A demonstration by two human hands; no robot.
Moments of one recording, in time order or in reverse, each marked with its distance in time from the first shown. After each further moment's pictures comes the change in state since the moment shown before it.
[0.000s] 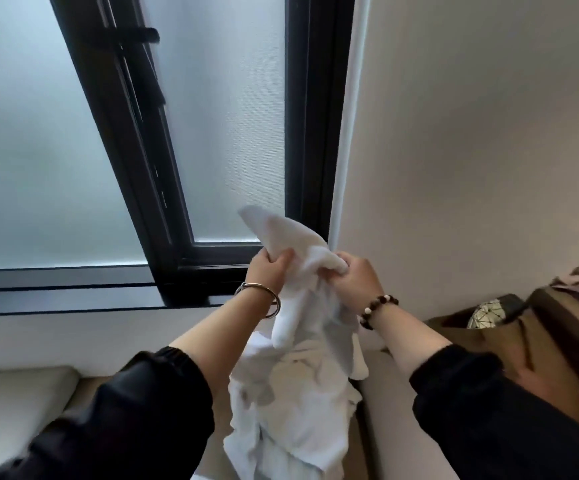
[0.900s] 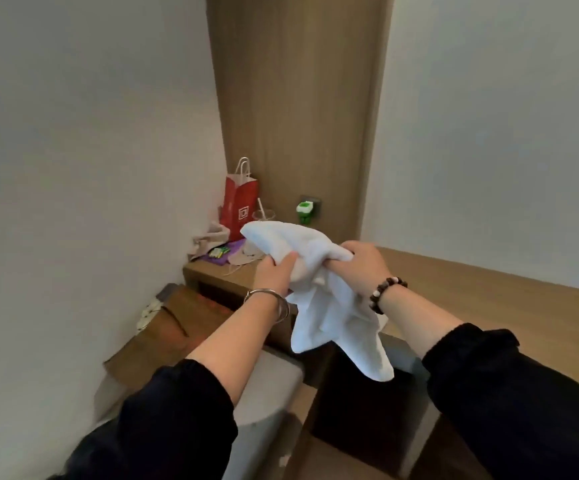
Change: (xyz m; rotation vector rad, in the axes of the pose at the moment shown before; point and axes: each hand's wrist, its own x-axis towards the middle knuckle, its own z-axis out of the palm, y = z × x) left_hand -0.363 0.065 0.501 -0.031 -1.030 0.001; right_hand -0.364 0.110 -0.489 -0.344 0.816 0.579
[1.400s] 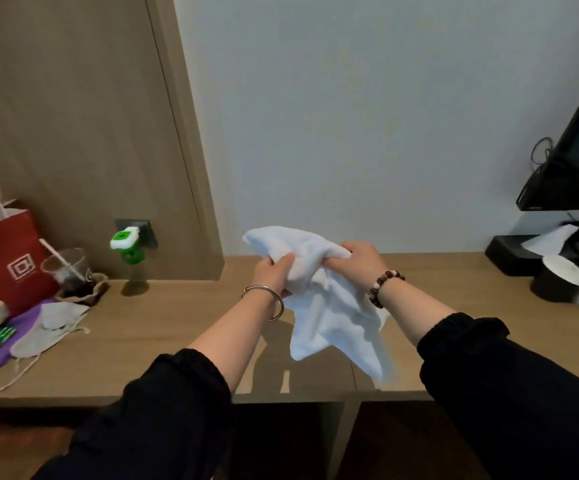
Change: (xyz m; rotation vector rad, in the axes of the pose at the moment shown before) left_hand 0.150 -0.024 0.333 0.021 -0.466 -0.201; right_hand 0.139 0.234 -0.182 -0.014 0.289 0.412
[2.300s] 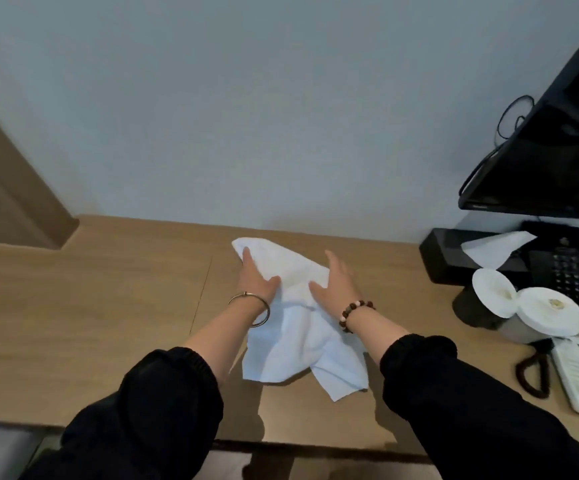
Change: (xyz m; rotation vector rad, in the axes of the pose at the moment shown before) left_hand 0.145 -0.124 0.308 0.609 0.062 -0.063; right_hand 0.161 0.305 -0.148 -0.248 -0.220 0.148
